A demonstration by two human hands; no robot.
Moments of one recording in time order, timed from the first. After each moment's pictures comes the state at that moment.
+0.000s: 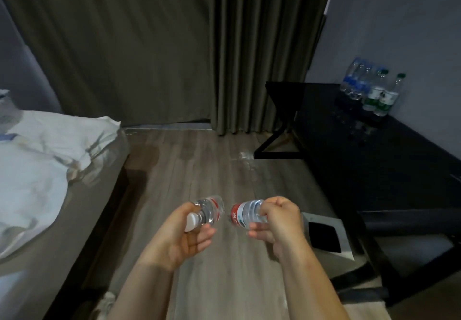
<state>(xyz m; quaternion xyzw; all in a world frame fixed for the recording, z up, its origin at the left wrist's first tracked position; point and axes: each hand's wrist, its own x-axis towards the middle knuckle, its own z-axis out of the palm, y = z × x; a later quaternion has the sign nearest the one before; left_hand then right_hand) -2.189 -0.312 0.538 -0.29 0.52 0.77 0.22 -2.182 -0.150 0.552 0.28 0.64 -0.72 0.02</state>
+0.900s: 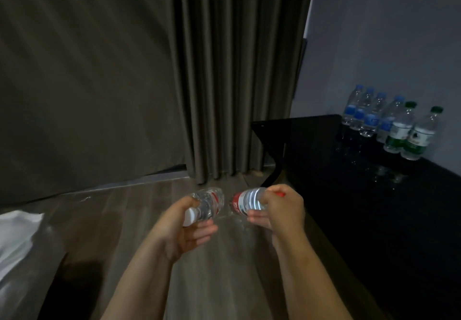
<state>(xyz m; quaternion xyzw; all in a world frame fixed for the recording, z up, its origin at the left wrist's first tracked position) -2.656 -0.271 0.566 -0.17 0.59 0.75 0.25 -2.623 -0.112 0.578 0.28 0.59 -0.74 -0.14</state>
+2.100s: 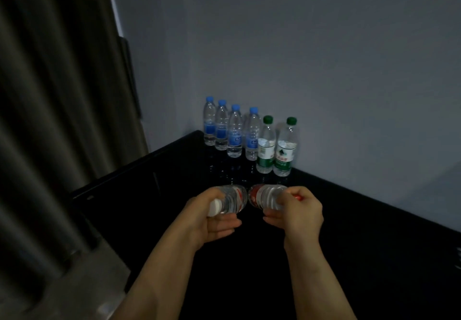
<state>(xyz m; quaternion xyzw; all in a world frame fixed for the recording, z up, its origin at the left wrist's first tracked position) -2.932 0.216 0.595 0.07 0.63 0.57 0.53 -2.799 0.292 0.593 0.51 0.46 -0.58 -0.45</state>
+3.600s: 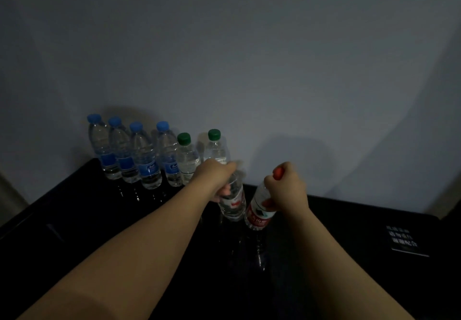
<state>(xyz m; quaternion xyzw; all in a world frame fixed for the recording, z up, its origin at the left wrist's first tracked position) -2.921 0.501 0.603 0.40 0.75 0.34 0.39 -2.778 0.503 0.585 0.65 0.56 -0.37 -0.35</state>
